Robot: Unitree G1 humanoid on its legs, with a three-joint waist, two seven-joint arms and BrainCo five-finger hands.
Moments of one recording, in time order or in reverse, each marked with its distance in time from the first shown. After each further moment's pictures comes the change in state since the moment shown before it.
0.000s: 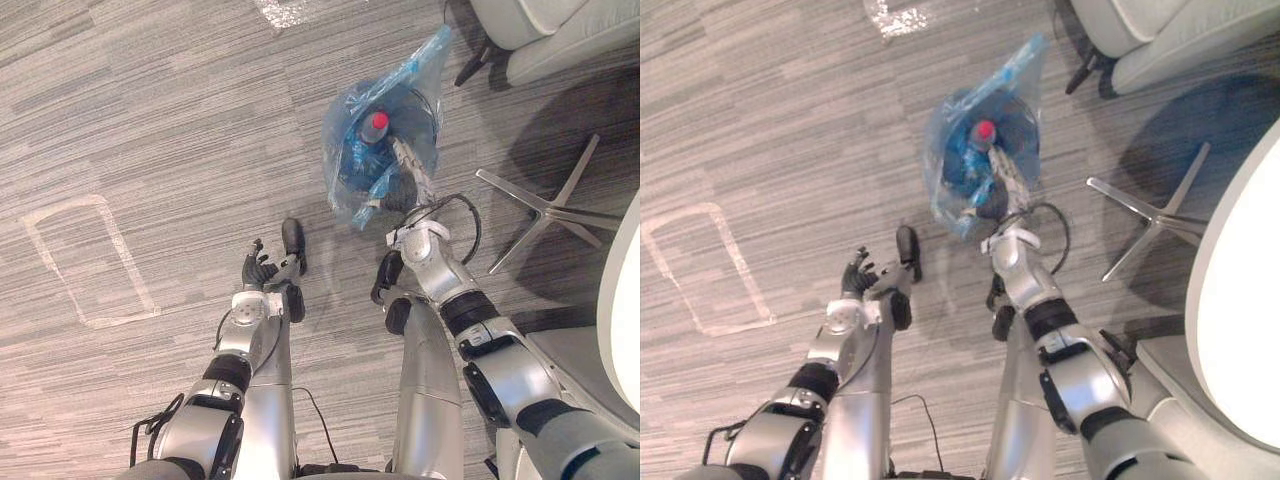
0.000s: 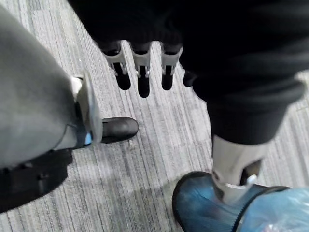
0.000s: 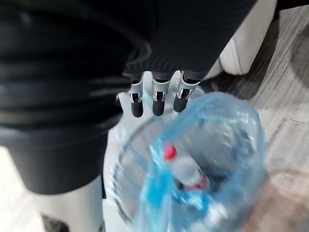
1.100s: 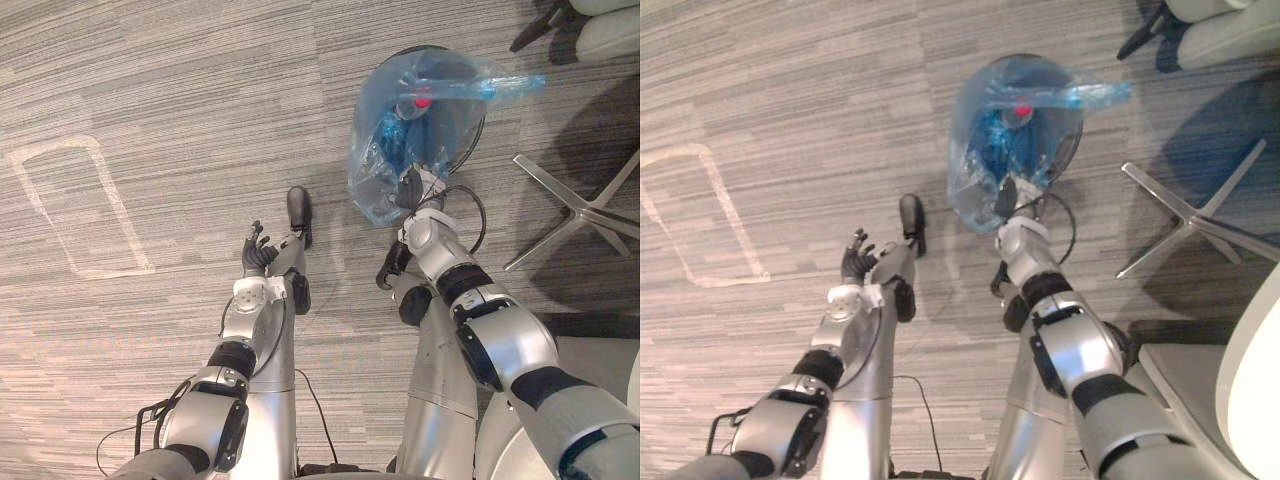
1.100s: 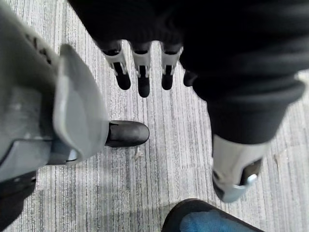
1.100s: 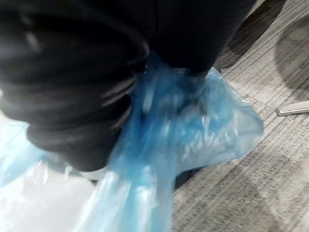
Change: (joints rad) left arm -0.071 -0.019 -0.001 -0.001 -0.092 -0.060 0.005; right arm -0.183 -0.009 -0.050 0.261 -0.082 0.070 -0.020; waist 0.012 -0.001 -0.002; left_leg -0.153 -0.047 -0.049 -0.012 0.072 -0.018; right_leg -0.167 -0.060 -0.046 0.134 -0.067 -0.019
